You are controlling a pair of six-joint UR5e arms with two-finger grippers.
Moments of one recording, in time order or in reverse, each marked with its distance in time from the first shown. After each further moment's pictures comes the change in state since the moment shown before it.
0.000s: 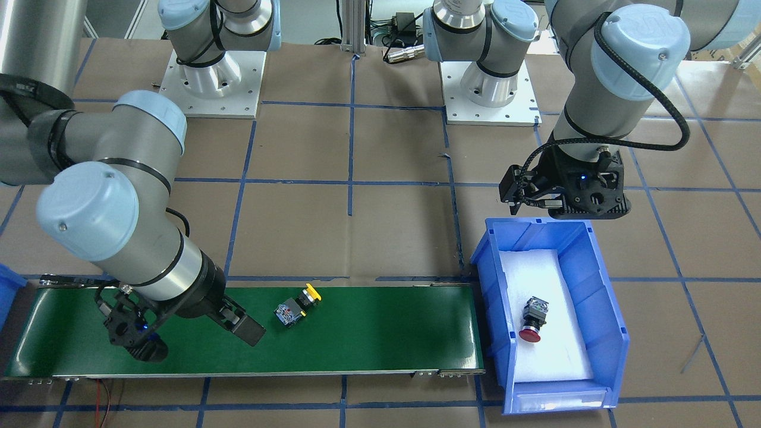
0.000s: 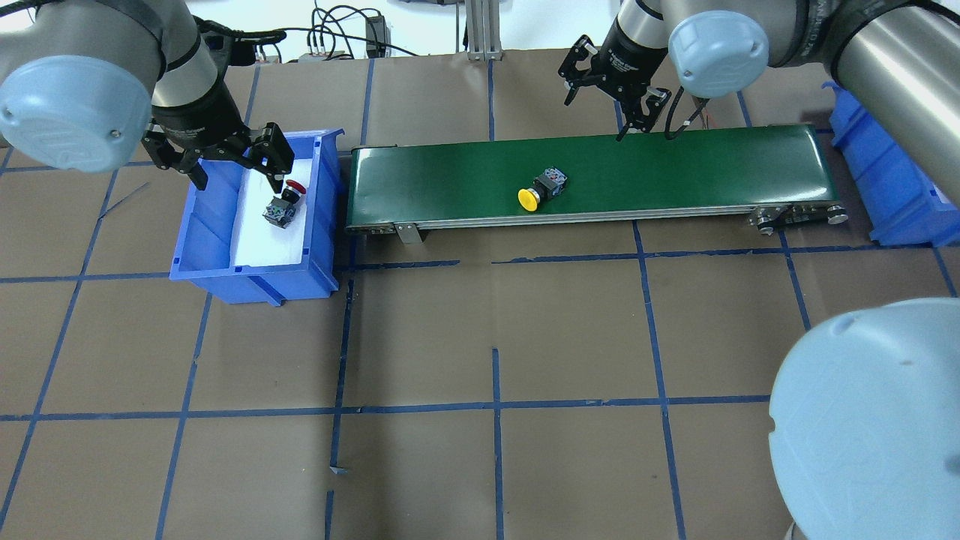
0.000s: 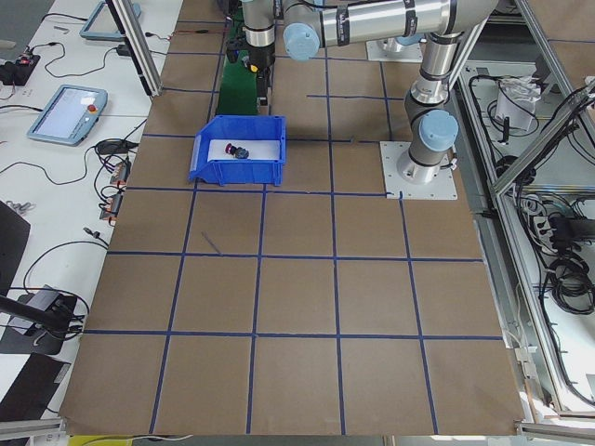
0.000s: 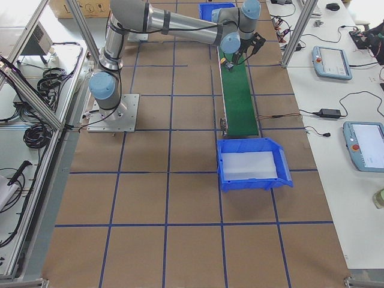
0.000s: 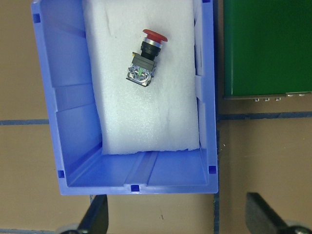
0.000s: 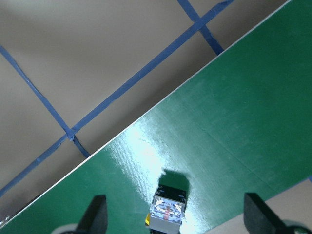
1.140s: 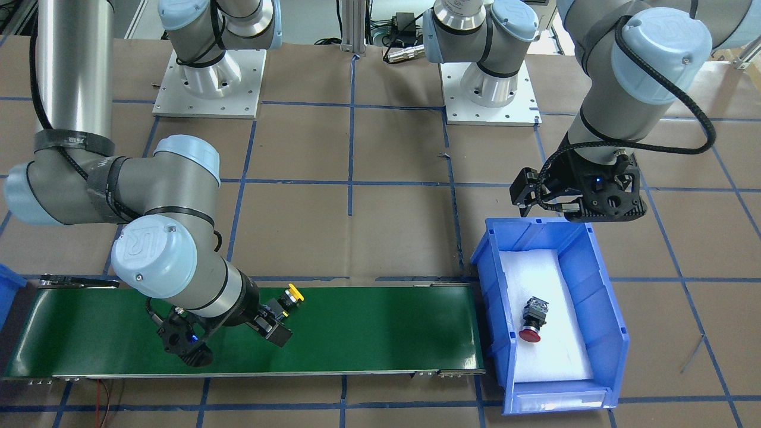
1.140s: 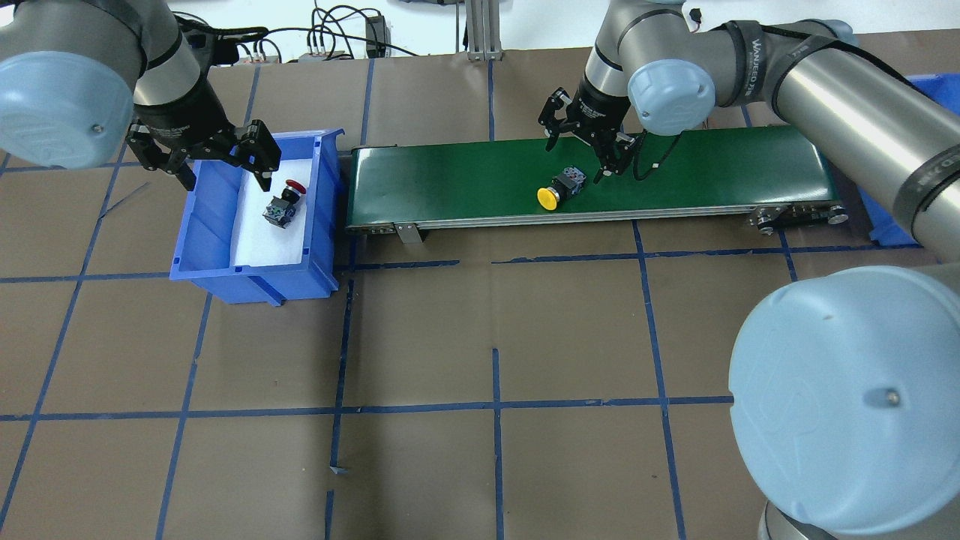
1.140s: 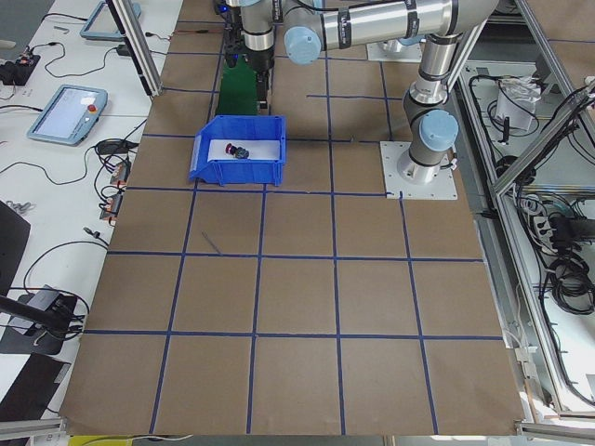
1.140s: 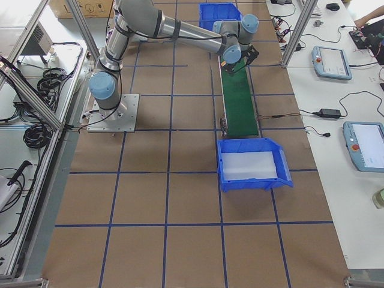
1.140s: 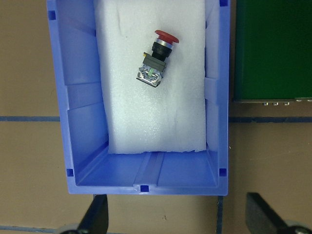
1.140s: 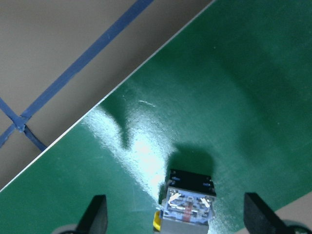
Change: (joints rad) left arm 0.029 0.001 0.001 -0.004 -0.009 0.002; right arm 0.037 0.064 0.059 -0.009 -0.012 0.046
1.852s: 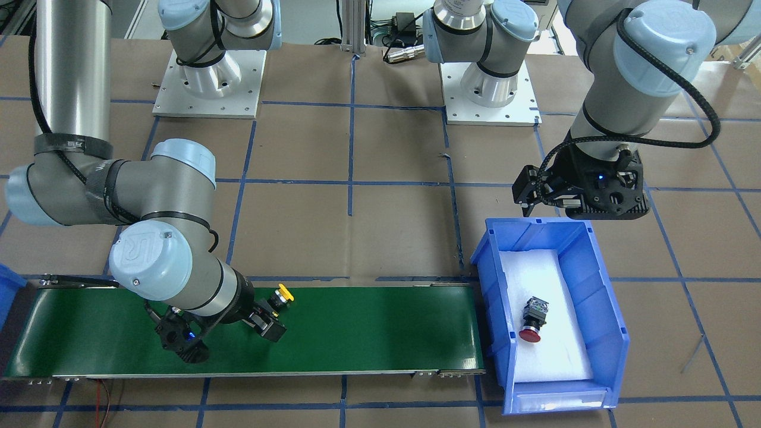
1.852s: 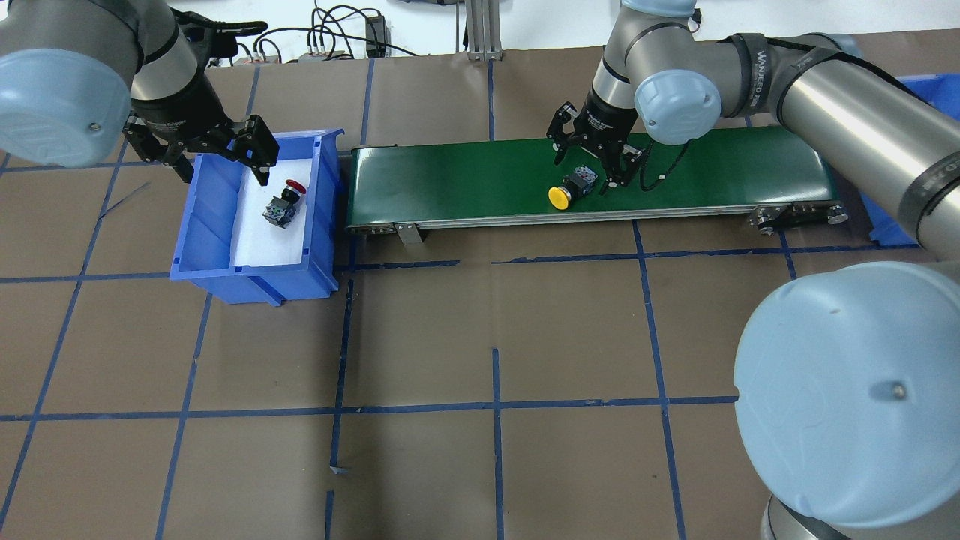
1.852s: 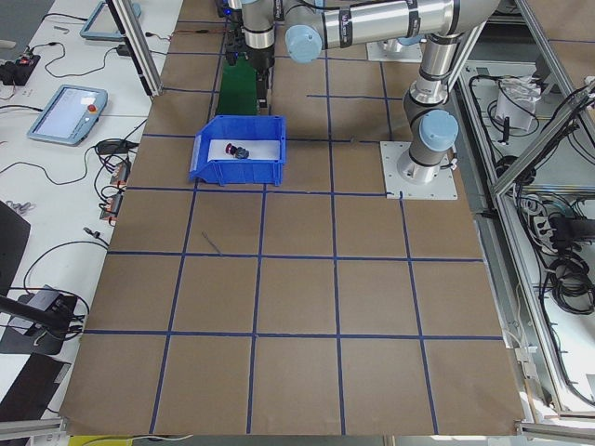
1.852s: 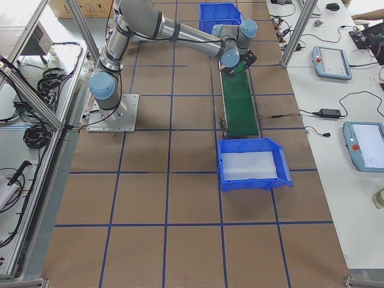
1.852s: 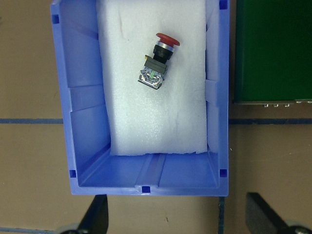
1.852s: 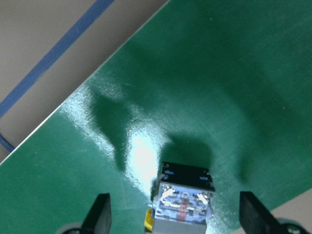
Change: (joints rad) left arm 0.002 0.003 0.011 0.015 0.001 0.055; right arm -0.014 -0.001 0.027 0.006 -0.002 -0.008
